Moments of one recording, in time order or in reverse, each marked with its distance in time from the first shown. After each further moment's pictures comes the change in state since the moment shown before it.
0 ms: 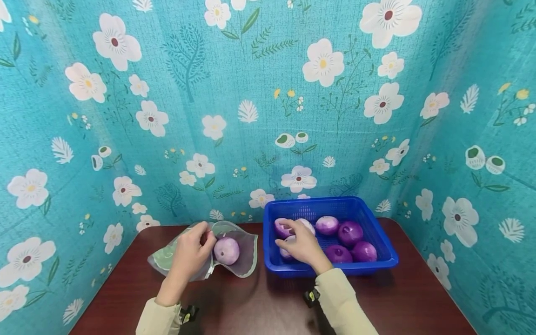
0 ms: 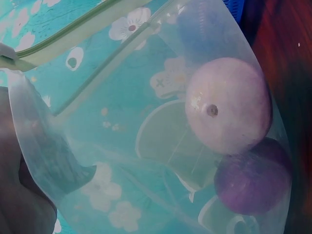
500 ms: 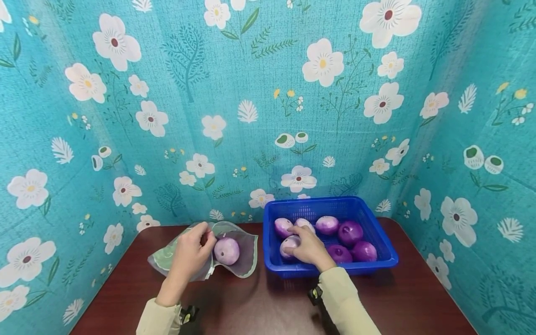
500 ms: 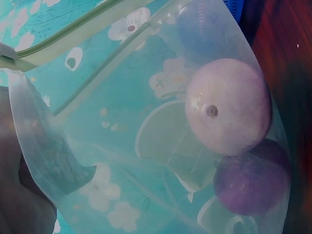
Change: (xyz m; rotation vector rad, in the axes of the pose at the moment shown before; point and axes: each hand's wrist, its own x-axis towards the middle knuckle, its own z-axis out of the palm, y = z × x) left_hand -0.001 0.000 0.000 -0.003 -0.007 -0.012; right_hand -0.004 0.025 -0.005 -0.239 -0.075 0.039
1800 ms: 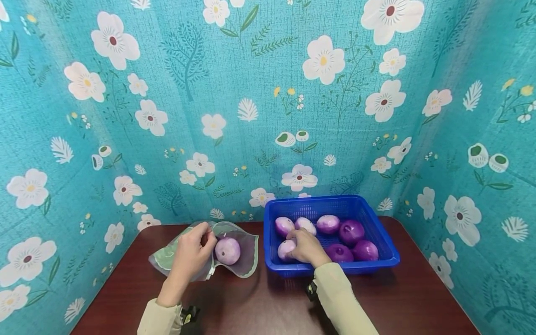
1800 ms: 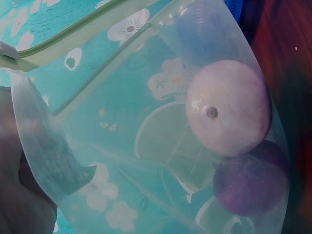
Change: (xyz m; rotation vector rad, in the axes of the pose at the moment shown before) left_hand -0.002 0.000 0.002 -0.006 -0.004 -0.008; right_hand 0.009 0.003 0.014 -0.033 -0.096 0.072
